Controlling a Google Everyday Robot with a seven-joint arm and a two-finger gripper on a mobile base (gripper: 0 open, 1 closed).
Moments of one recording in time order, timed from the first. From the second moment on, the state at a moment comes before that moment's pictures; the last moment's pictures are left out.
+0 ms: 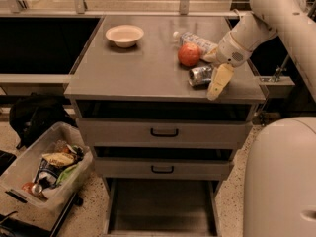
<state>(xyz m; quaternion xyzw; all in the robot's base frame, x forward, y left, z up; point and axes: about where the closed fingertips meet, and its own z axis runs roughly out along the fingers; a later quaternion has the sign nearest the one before) 0.683 -0.178 0.833 -0.64 0.72 0.13 0.21</state>
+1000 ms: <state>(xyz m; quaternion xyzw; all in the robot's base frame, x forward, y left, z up) 0.683 -0.178 0.832 -0.64 0.72 0.13 0.21</state>
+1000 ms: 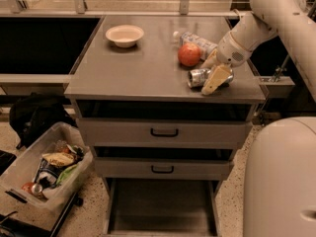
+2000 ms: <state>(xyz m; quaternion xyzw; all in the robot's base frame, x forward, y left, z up) 0.682 -0.179 0.833 -0.64 0.72 0.13 0.21</state>
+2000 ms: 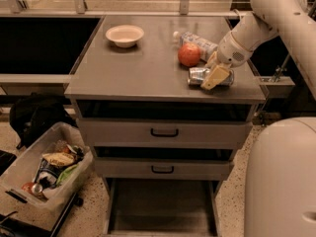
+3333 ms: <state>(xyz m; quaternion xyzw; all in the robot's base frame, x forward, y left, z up) 0.473 -0.178 0.936 -0.59 0.73 0.09 0.33</state>
